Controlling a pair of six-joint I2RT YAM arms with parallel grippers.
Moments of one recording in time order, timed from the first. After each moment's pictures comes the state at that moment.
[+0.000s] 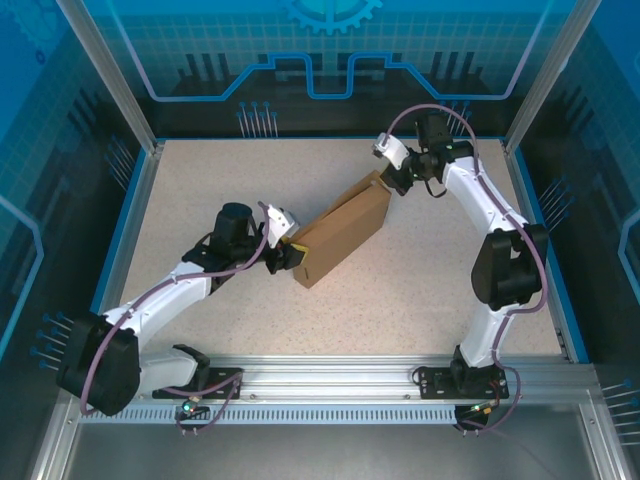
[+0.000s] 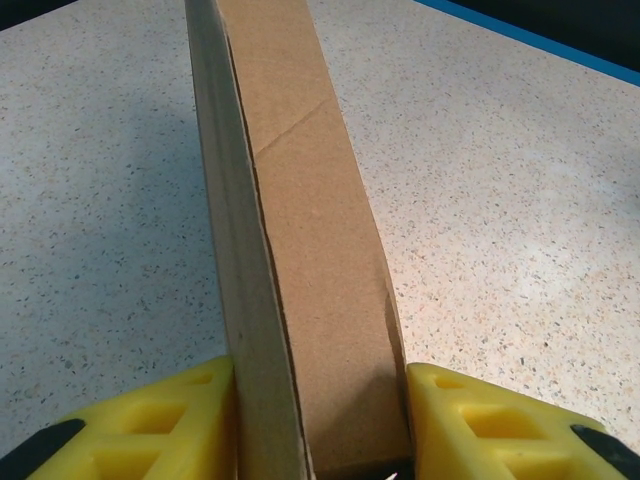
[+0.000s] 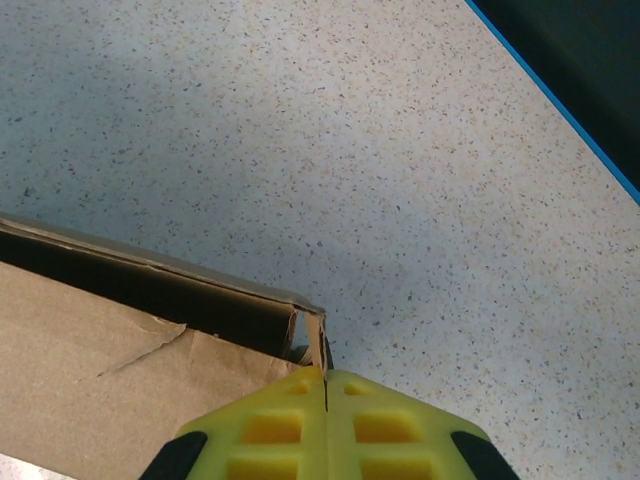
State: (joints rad) left arm -0.38 1.23 0.71 -0.06 0.58 0.21; right arm 0.19 1.86 1.70 -0.79 -0.41 -0.68
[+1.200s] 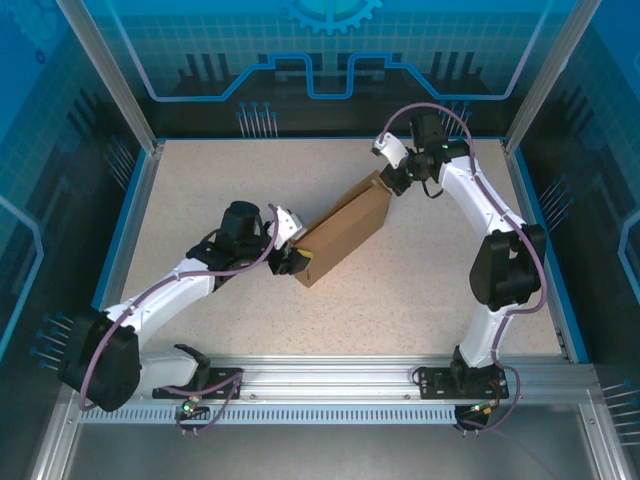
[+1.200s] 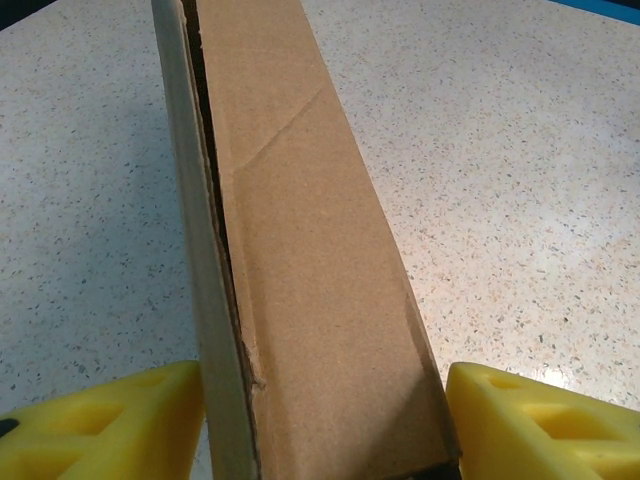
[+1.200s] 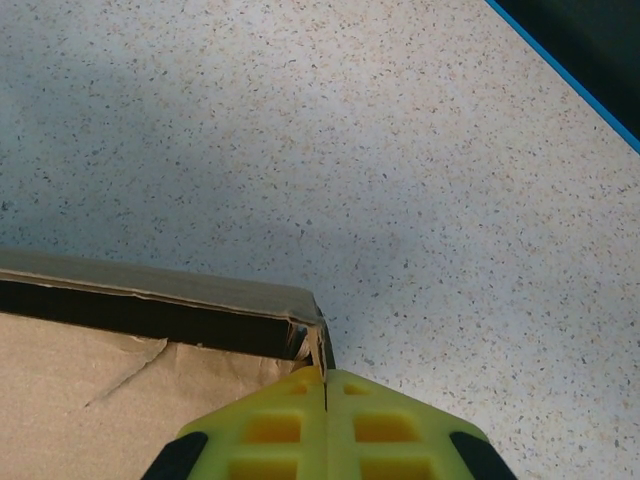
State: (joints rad) left arm -0.43 1.25 0.76 -0.13 0.52 0.30; right arm 0.22 1.86 1.72 -0.82 -0.32 -0.56
